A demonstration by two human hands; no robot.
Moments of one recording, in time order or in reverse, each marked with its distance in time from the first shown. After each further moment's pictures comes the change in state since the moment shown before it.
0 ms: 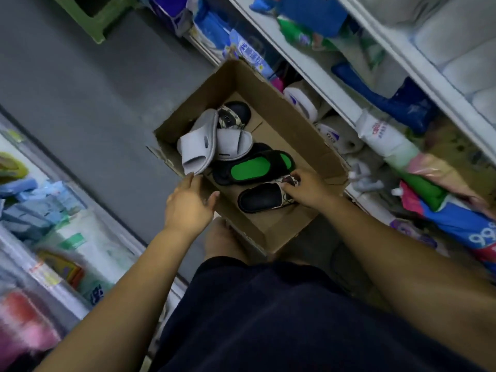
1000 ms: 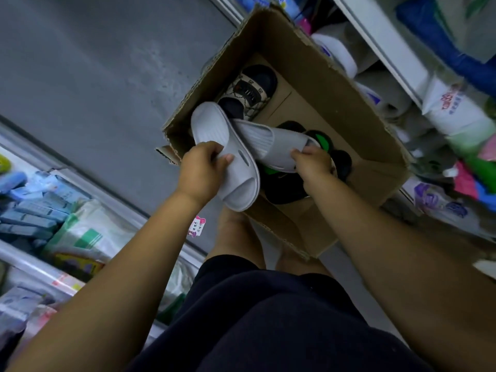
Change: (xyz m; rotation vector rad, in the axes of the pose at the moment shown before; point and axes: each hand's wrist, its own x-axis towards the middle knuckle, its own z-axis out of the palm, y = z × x) left_hand 0.148 -0.049 -0.023 -0.336 -0.142 0.052; right_hand 0.110 -0.086 0.077 0.727 0.224 0.606
